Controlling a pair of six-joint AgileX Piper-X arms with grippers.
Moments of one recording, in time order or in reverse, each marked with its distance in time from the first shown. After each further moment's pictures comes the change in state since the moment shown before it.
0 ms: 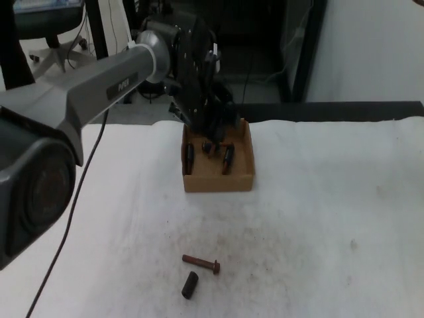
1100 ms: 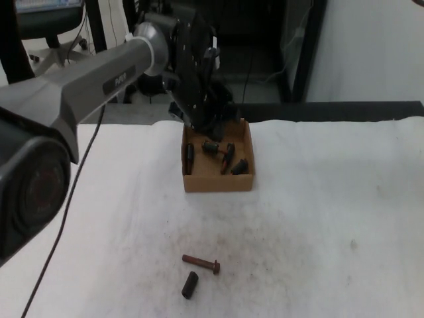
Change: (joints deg) left arm 0.0 -1.2 -0.5 3.5 2.8 -1.8; right arm 0.0 0.0 0.0 1.0 0.0 -0.1
